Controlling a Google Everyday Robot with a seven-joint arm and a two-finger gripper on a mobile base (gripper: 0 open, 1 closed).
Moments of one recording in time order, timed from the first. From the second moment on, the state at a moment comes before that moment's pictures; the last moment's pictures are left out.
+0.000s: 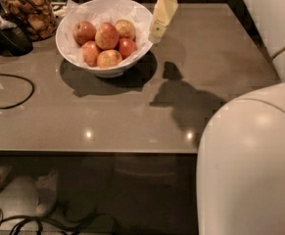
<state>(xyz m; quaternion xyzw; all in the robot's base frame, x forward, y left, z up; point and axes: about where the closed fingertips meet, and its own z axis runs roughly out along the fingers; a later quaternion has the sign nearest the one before) 0.682 -0.059 0.993 -0.60 0.77 0.00 0.21</state>
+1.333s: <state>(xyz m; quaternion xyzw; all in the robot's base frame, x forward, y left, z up) 0.717 0.006 0.995 -0.61 0.76 0.01 0.23</state>
